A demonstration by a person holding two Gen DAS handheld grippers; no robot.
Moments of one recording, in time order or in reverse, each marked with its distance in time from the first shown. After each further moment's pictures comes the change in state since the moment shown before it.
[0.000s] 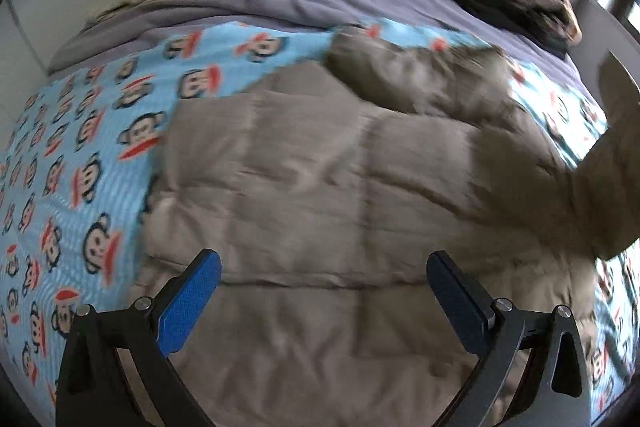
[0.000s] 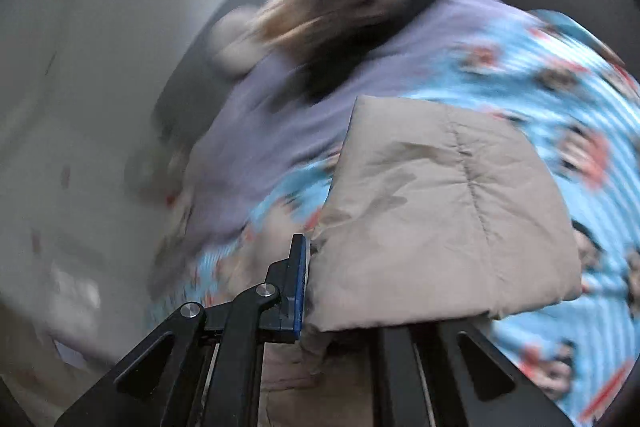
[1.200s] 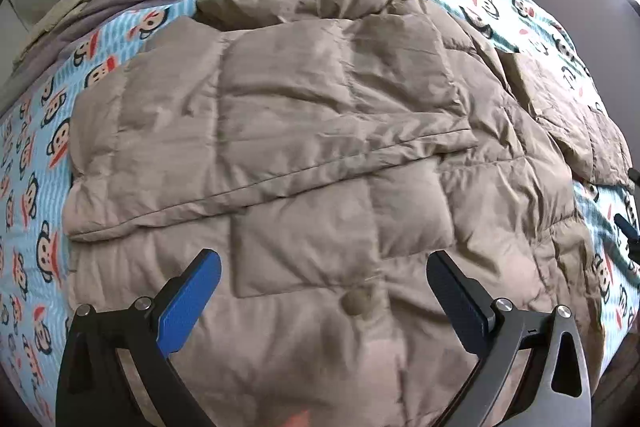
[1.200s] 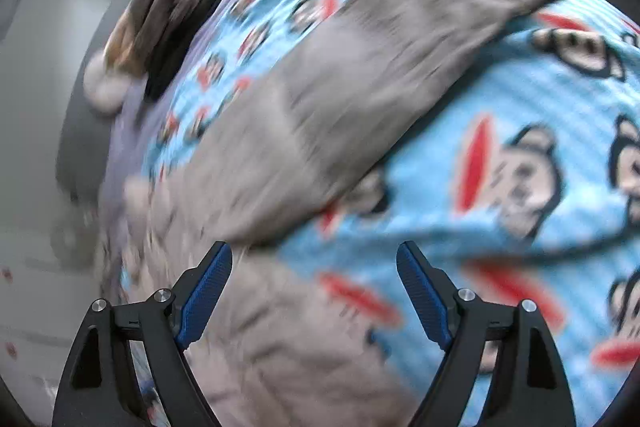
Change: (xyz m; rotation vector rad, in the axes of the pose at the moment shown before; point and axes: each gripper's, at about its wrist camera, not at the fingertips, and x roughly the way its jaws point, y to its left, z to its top) left arm 0.012 -0.095 -0.049 0.272 0.160 -0.123; right arm -0.125 -0.175 -0.167 0.641 -0.077 -0.350
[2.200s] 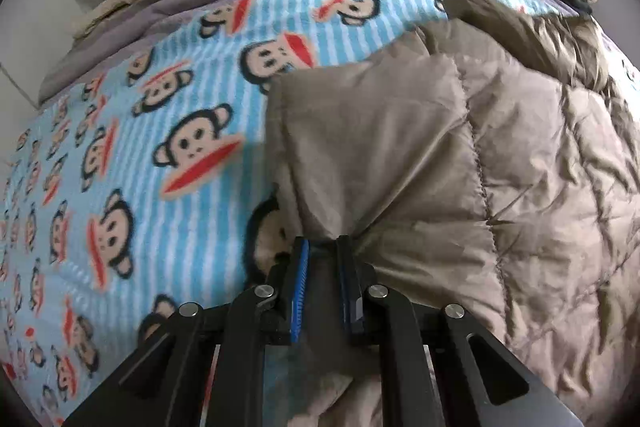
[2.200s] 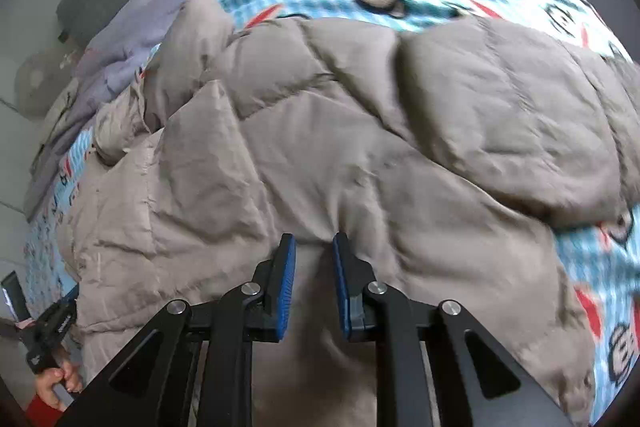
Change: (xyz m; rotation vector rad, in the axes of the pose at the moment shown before) left arm 0.042 0.235 0.030 -0.109 -0.109 0.182; right arm 0.134 0.204 -0.126 -0.562 0.177 -0.189
